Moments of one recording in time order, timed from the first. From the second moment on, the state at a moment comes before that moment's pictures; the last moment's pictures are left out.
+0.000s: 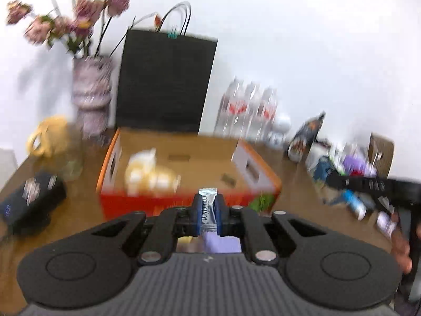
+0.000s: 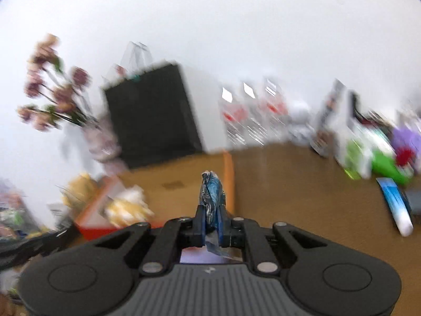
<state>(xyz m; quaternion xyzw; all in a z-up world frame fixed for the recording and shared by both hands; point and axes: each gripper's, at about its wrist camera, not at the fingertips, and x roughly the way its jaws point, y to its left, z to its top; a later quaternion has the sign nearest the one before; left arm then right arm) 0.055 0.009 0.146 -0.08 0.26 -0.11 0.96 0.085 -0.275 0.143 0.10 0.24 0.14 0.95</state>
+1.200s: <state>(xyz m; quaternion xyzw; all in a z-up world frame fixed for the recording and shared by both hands) 0.283 0.025 0.106 -0.04 0.47 0.04 0.88 0.301 -0.169 0.118 -0.02 0.49 0.11 0.86</state>
